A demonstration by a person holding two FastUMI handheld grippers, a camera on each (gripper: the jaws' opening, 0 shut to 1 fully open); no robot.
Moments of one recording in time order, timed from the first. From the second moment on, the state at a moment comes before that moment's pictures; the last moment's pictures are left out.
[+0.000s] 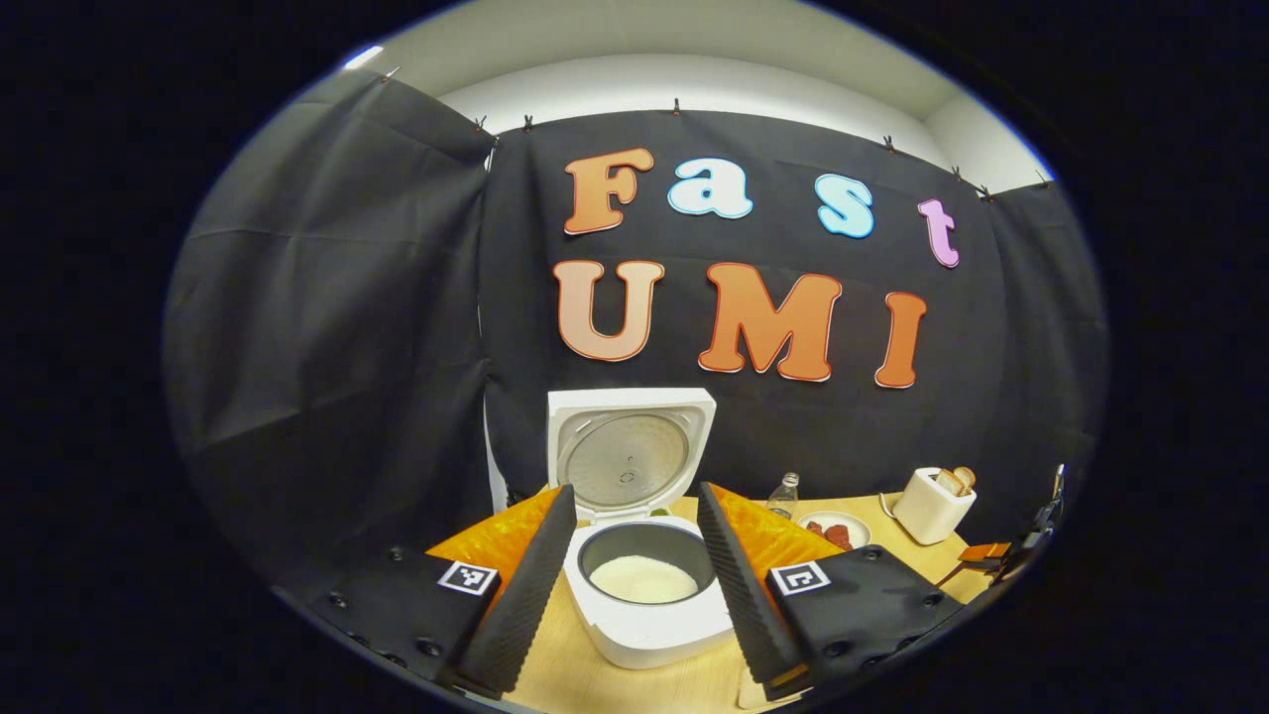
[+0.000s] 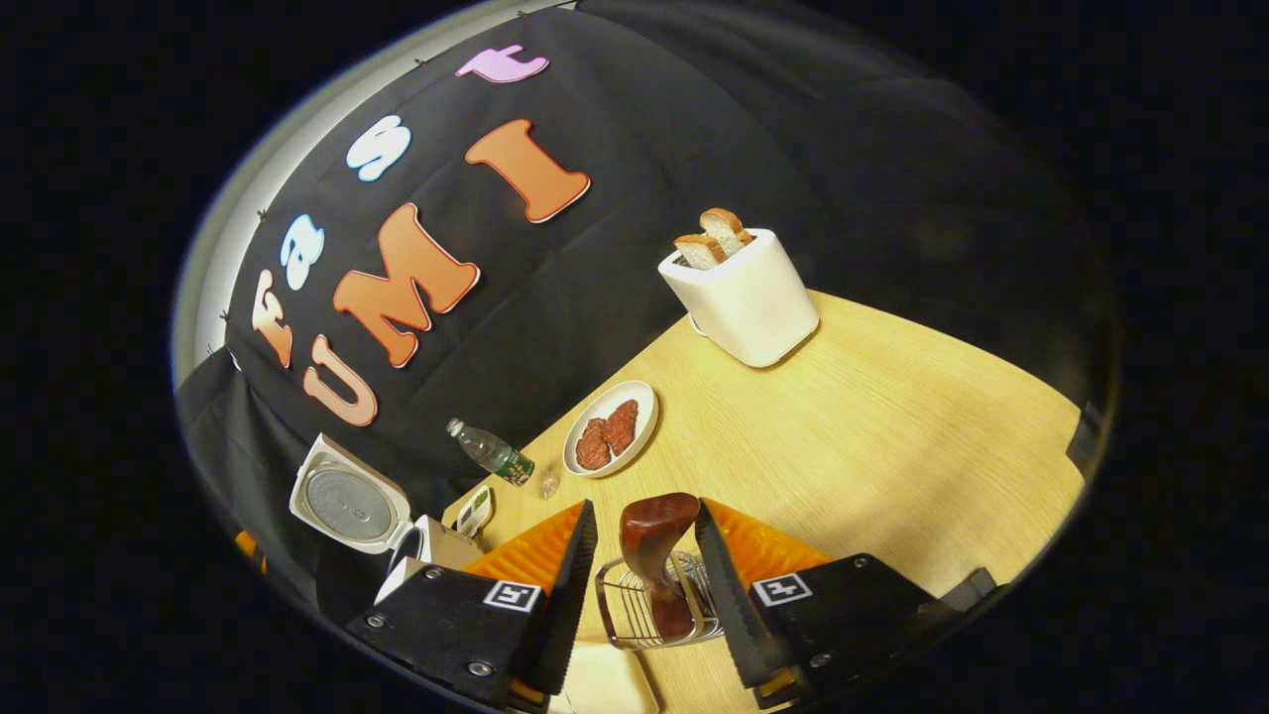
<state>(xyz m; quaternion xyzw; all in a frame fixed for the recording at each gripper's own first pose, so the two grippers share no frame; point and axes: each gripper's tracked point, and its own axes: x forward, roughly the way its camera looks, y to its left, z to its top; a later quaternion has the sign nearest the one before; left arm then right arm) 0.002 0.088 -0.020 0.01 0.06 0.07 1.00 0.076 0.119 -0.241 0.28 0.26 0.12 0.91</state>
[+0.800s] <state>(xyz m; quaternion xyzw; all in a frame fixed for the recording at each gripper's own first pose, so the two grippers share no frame) 0.004 0.094 -0.026 -0.01 0.07 0.07 1.00 0.051 0.144 -0.176 0.24 0.21 0.14 0.94</state>
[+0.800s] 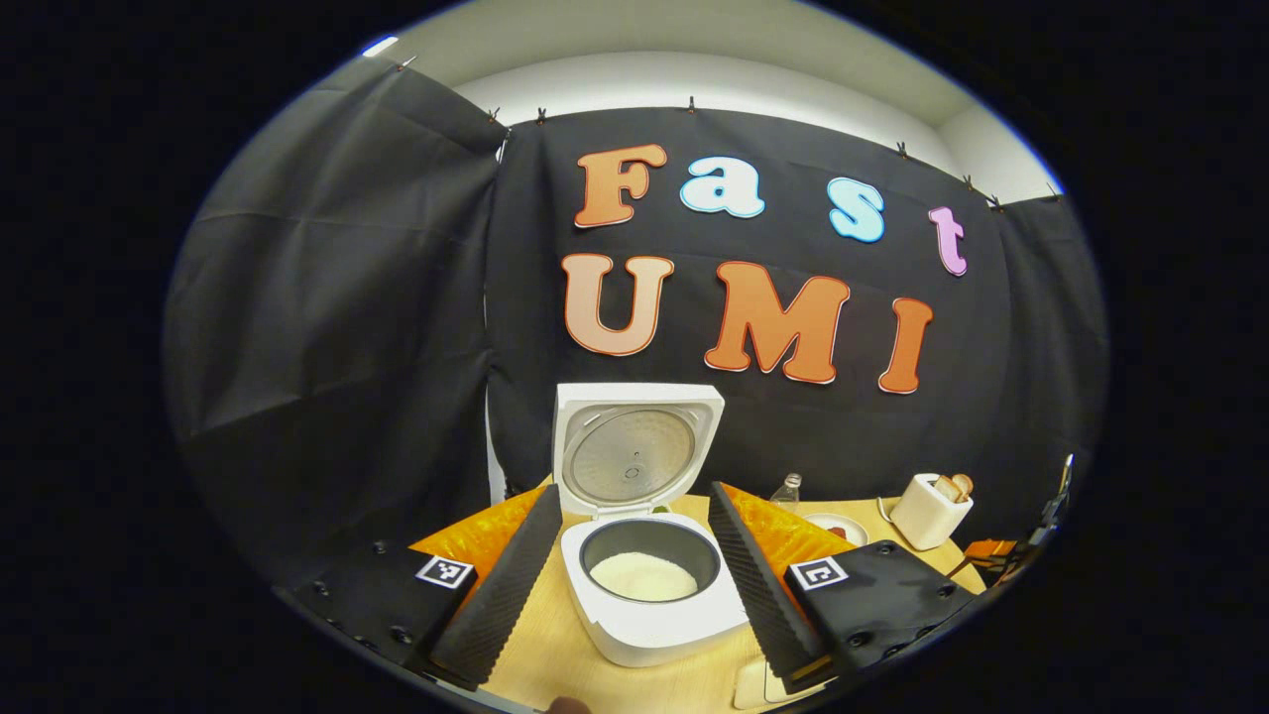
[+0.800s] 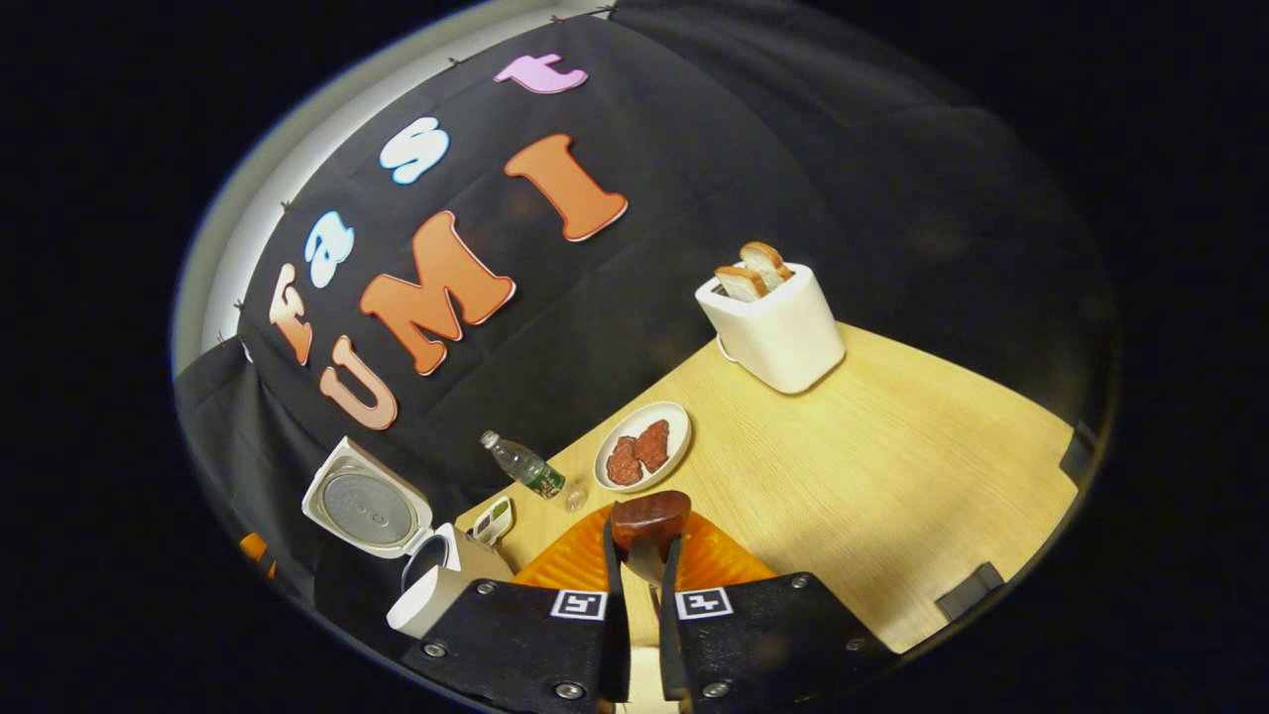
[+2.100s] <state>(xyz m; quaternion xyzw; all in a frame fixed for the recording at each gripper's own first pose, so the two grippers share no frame) -0.019 0.110 -0.026 0.02 0.07 0.09 0.99 -0.067 0.302 -0.233 -0.11 0.15 0.36 0.91</state>
